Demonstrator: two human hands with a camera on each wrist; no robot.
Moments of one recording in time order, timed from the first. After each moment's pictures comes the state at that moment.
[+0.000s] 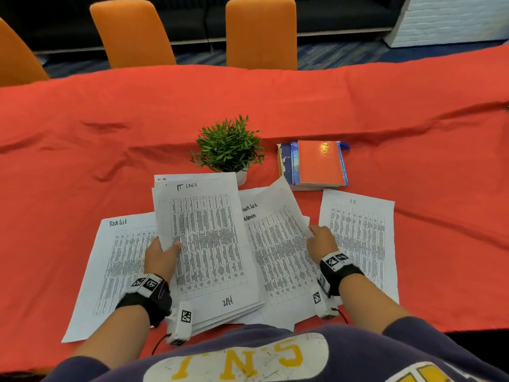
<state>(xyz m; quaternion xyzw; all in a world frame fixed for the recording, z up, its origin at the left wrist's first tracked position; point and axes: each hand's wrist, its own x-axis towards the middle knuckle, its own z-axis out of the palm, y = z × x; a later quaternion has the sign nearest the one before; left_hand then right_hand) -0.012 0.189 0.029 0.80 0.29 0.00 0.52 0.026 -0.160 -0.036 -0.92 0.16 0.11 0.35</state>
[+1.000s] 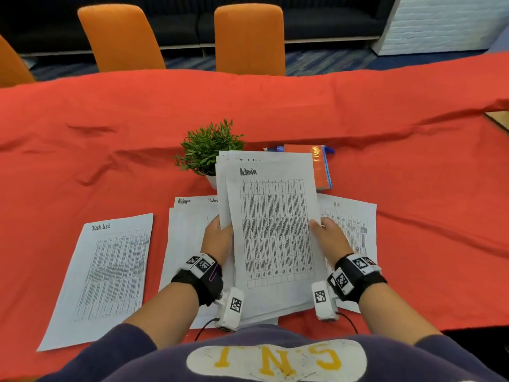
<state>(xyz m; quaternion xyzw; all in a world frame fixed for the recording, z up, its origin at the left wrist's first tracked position) 0.013 0.042 0.059 0.71 0.16 -0.08 0.68 0.007 -0.208 0.020 -0.80 0.19 0.08 0.57</state>
